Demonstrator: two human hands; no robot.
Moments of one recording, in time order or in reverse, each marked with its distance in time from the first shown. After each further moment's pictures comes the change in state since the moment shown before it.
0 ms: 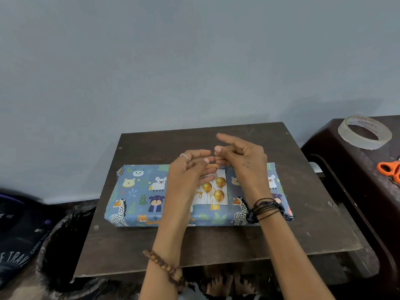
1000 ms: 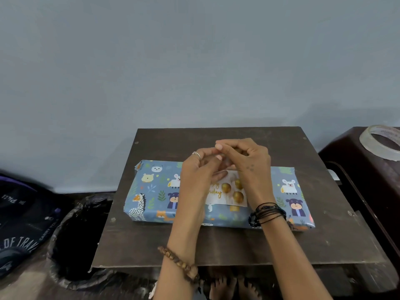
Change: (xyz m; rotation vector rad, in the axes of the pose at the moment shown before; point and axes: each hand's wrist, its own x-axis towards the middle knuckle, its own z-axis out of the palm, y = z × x) left_hand 0.001 0.002 -0.008 -0.090 0.053 -0.009; right_hand -0.004 -0.005 0.028 -0.136 0.001 -0.068
